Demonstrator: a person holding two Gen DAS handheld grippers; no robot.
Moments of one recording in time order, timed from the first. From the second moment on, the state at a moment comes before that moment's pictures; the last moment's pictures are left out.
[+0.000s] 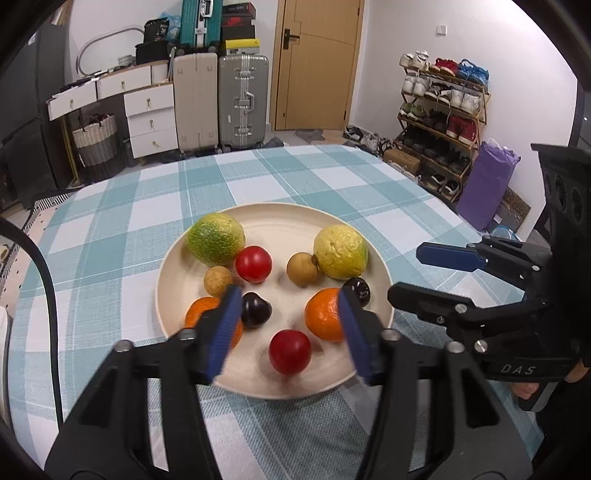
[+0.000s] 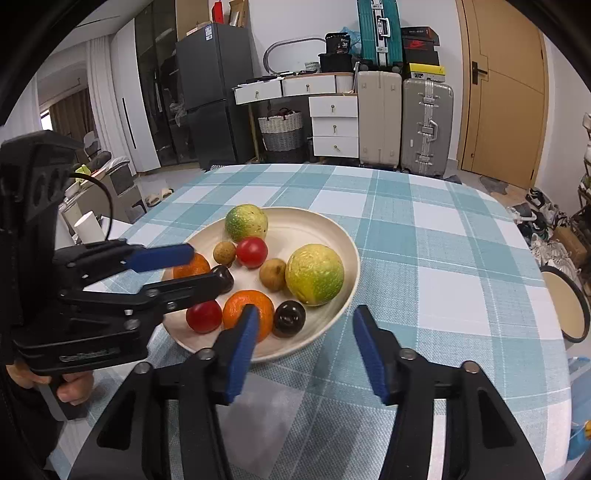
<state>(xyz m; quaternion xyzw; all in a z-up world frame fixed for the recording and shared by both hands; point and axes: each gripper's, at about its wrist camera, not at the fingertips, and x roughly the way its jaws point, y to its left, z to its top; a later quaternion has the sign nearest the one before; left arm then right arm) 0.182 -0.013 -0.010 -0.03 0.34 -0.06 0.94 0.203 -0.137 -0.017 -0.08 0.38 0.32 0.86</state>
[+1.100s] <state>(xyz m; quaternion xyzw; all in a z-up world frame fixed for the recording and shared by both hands) 0.103 0.010 -0.002 -0.05 0.25 0.03 0.97 0.171 -0.165 -0.002 -0.02 0.28 0.37 0.89</state>
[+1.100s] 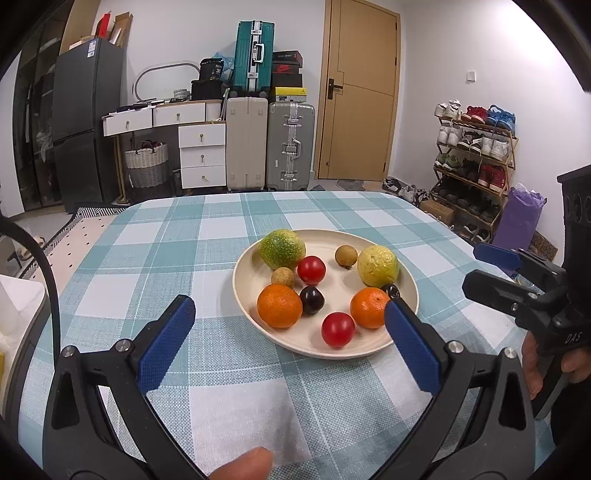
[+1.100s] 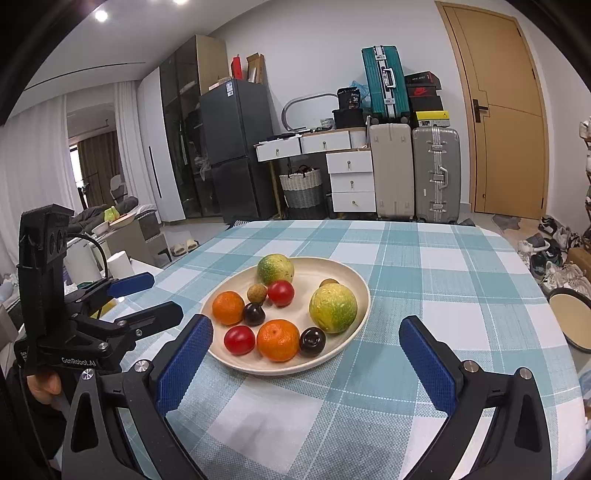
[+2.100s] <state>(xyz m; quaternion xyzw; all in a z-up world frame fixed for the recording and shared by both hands) 0.104 0.015 -0.003 -0.07 0.25 0.03 0.97 0.161 -0.164 0.003 -0.03 0.26 0.37 0.89</state>
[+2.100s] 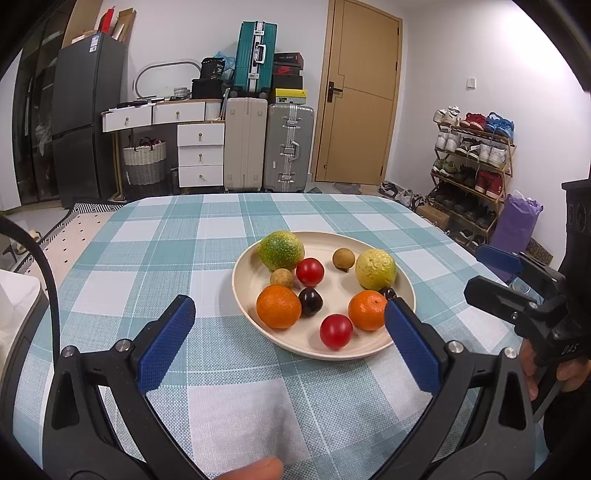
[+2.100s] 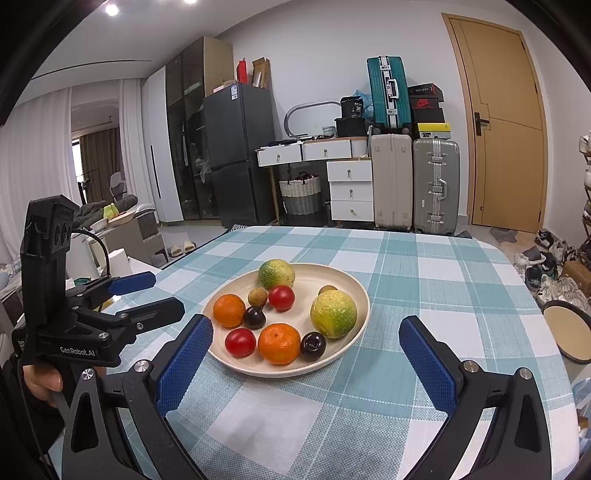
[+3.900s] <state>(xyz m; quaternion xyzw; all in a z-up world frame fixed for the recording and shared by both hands) 0.101 0.016 -0.003 -0.07 0.24 0.03 0.97 0.161 -0.164 0.003 -0.03 0.25 0.37 0.89</state>
